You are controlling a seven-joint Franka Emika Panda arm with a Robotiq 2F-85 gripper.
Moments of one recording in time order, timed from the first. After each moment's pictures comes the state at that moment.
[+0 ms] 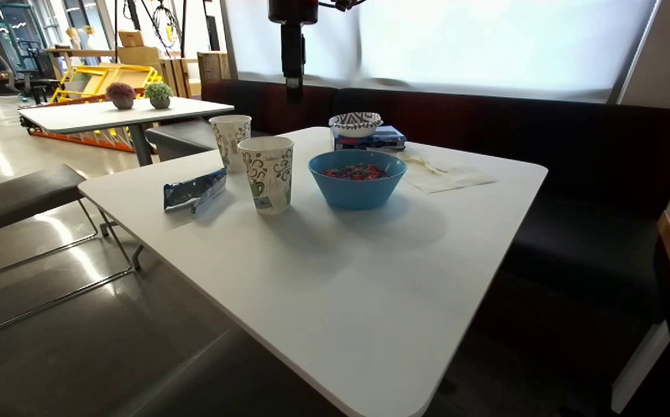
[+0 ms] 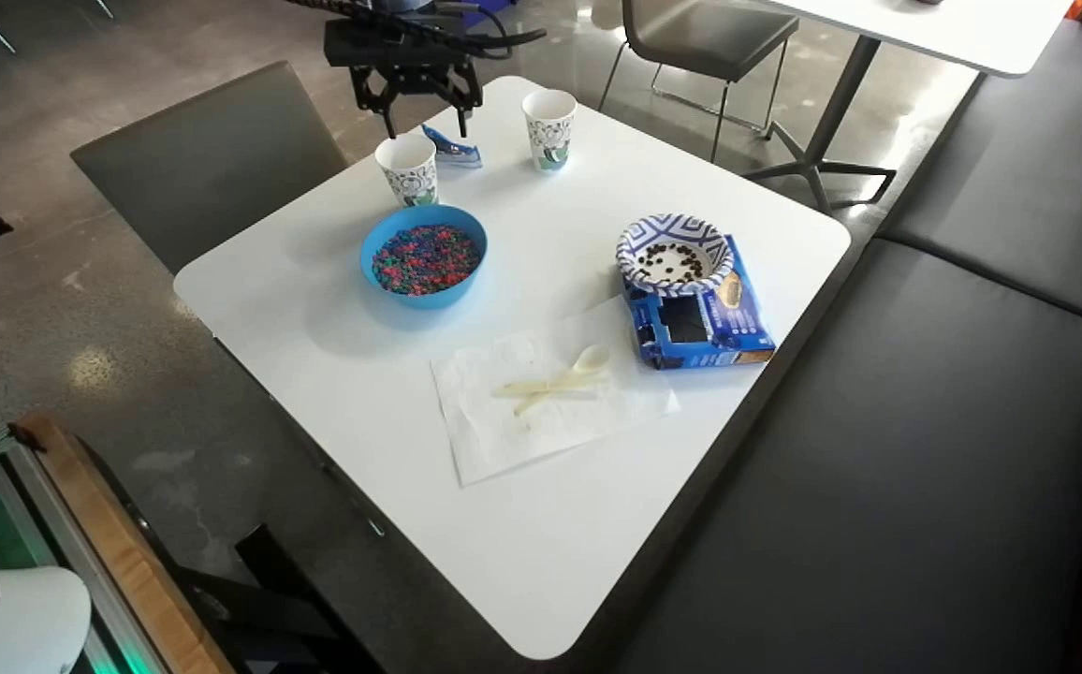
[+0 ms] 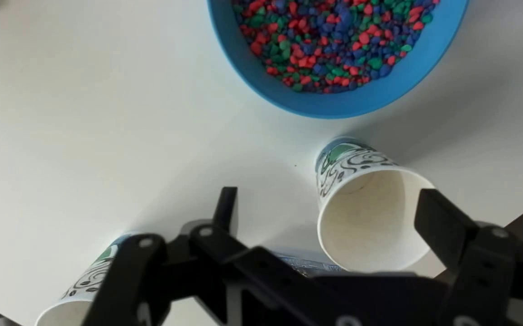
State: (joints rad) arm 0.05 0.45 0.10 -1.75 -0.04 2.22 -0.59
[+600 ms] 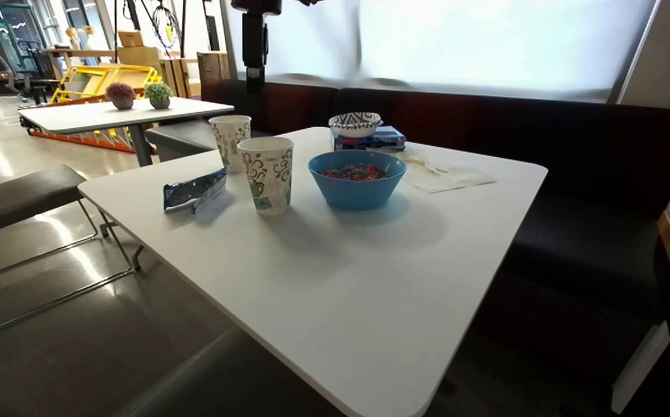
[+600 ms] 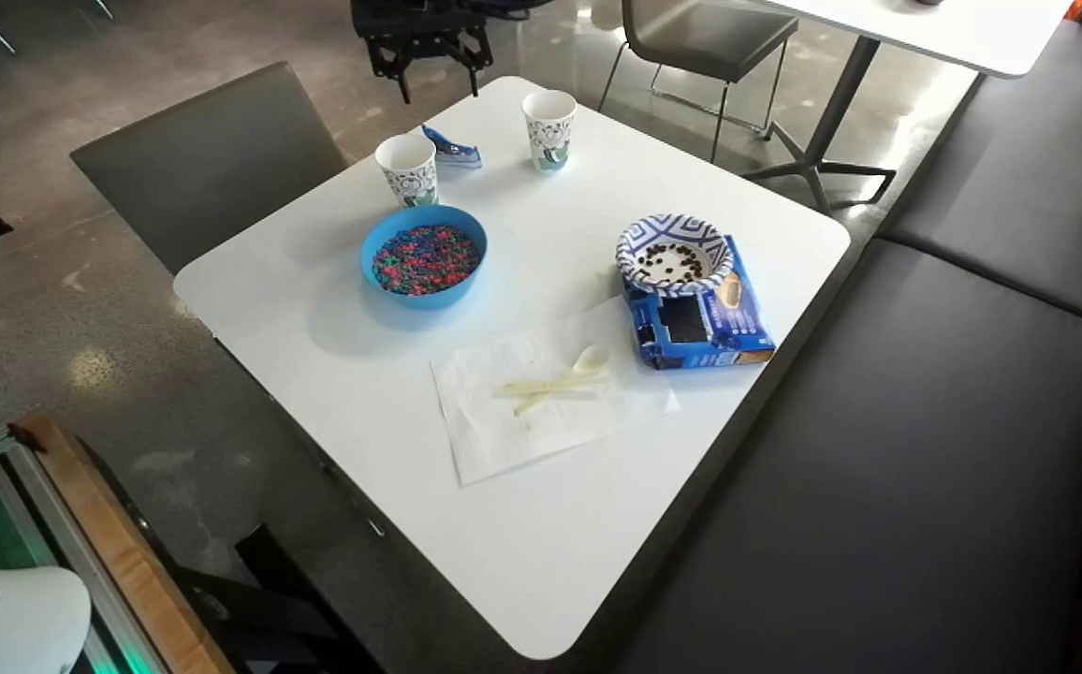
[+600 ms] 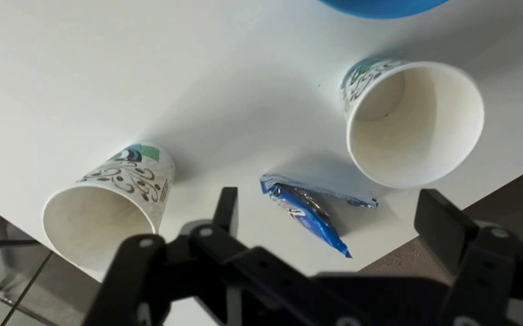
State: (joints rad) arm 0.06 0.56 0.14 -1.54 -0.05 2.22 -0.65
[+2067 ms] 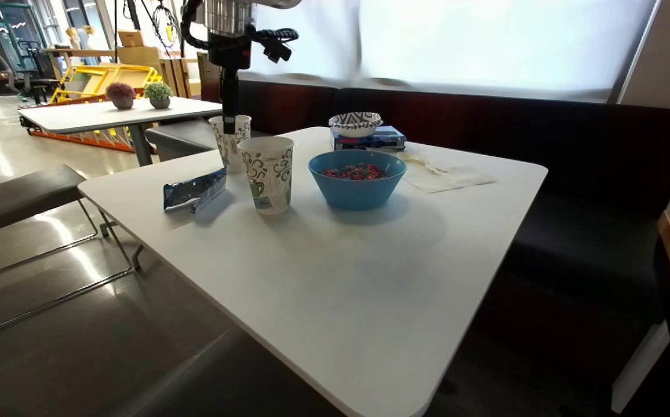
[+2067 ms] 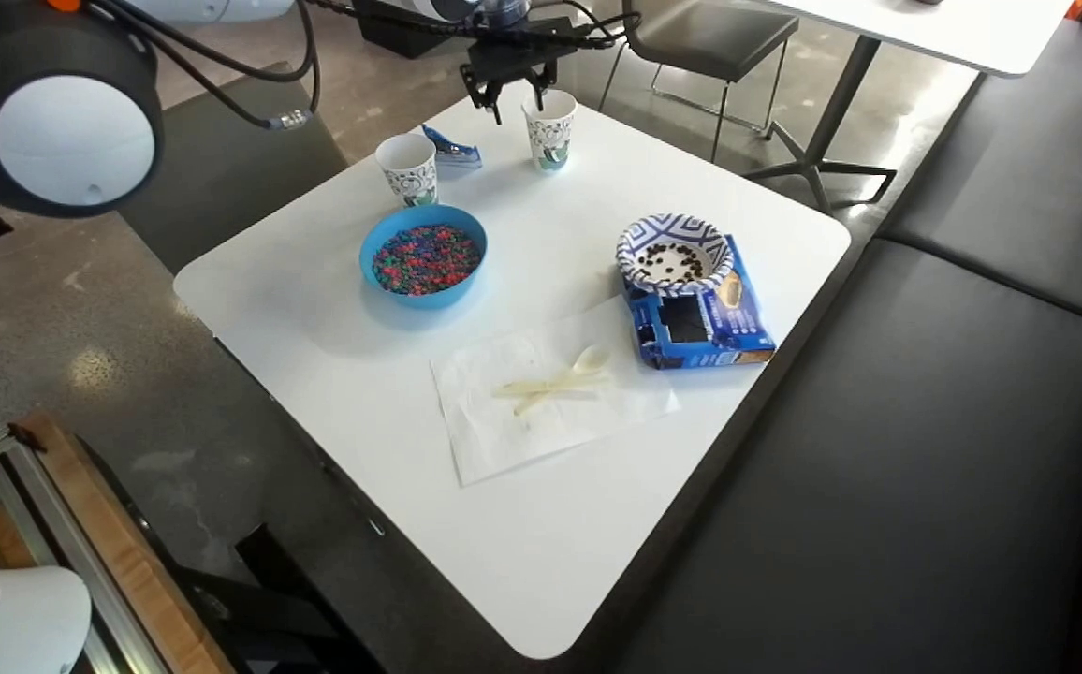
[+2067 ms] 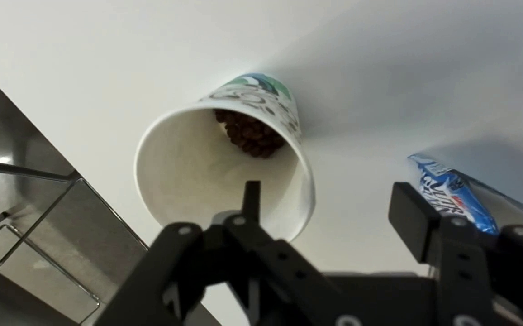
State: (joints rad) arm 0.07 1.10 0.11 -0.82 -0.10 2.15 -0.86
